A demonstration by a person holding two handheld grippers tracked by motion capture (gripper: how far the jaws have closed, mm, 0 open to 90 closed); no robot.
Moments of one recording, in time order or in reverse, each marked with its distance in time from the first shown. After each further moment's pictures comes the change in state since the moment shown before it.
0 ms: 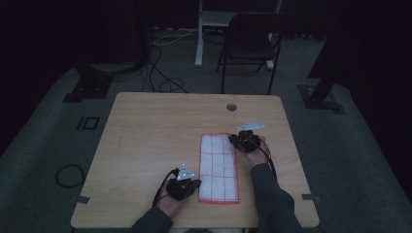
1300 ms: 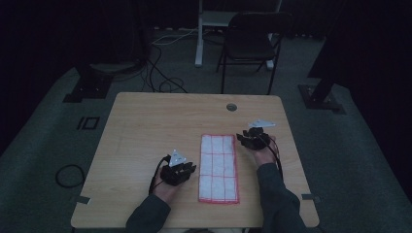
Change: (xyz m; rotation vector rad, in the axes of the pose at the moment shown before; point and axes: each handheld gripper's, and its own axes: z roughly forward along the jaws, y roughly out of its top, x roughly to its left) left arm 0.037 0.024 -0.009 -0.099 0.097 -0.044; right arm -0.024 -0.005 -0.016 -0.023 -0.074 0.094
